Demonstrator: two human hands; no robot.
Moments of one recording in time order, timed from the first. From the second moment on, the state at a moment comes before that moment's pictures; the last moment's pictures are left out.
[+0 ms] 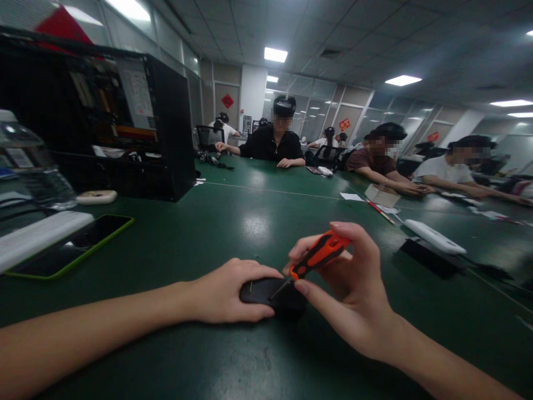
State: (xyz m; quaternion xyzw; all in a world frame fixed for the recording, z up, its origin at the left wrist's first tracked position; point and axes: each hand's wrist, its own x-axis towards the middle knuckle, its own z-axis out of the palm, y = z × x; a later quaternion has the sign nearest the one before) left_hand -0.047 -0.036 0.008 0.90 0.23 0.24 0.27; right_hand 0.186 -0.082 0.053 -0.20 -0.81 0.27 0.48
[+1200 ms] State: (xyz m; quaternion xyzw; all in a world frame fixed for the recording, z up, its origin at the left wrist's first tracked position) left_hand -0.047 -0.036 0.006 0.90 0.24 0.24 0.27; right_hand 0.187 -0.074 0.047 -0.22 -0.80 0.25 0.50
